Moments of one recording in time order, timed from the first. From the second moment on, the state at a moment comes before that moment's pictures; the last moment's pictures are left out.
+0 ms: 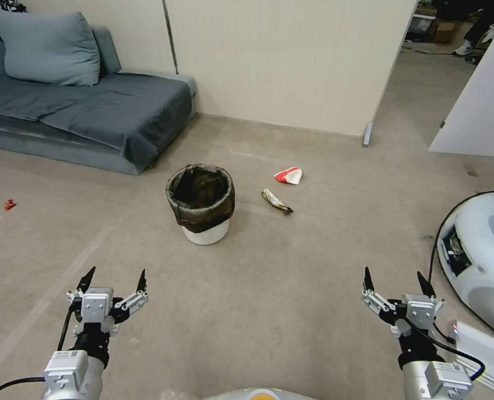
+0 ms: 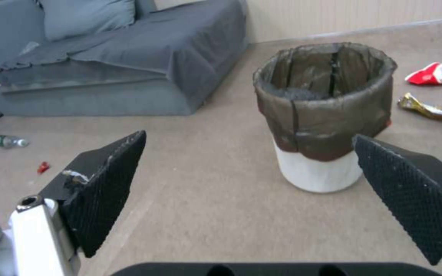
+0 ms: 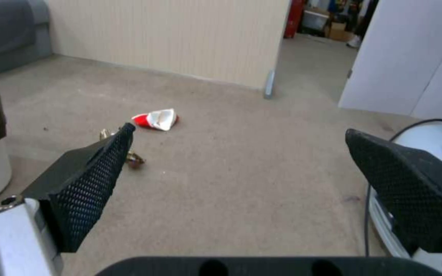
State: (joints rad) left arm 1.97 -1.49 -0.77 -2.37 0.00 0.10 -0.01; right arm -1.93 1.61 0.66 2.27 -0.05 0.07 0.05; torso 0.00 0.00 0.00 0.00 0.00
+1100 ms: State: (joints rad) left arm 1.98 -1.48 -0.77 -2.39 -0.01 0.10 -0.01; right arm -1.94 1.61 0.65 2.27 -0.06 0.07 0.05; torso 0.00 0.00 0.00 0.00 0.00
